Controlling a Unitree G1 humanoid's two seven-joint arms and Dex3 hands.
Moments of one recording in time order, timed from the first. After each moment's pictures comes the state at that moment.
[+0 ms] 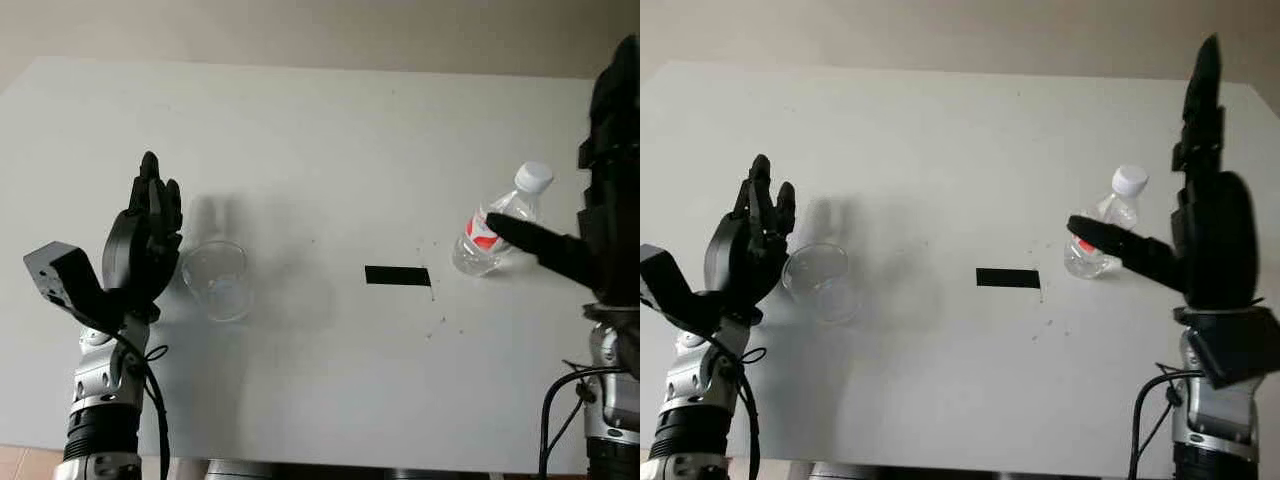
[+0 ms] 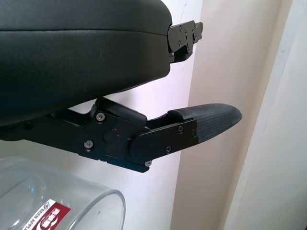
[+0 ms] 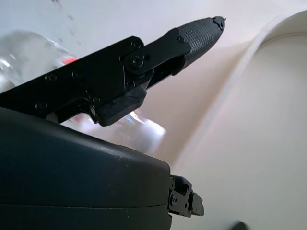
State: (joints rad) left arm -0.34 0.23 0.31 0.35 -0.36 -0.07 -0.32; right arm -0.17 -0.33 -0.33 0.12 0.00 -0.45 0.20
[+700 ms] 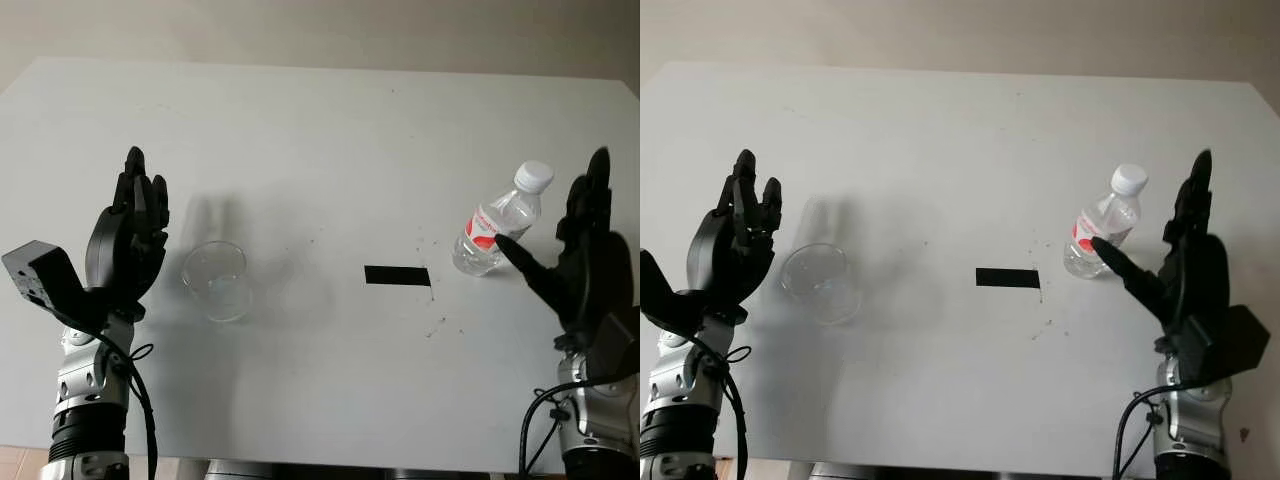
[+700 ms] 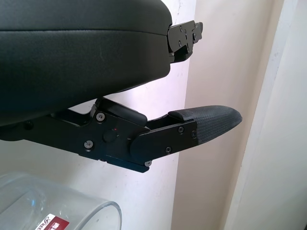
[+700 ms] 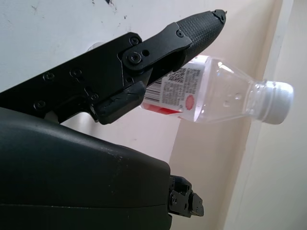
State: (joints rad) left arm -0.34 0.27 0.33 0.35 -0.38 -0.08 -0.36; right arm -0.18 -0.29 -0.33 0.46 0.12 -0.50 0.10
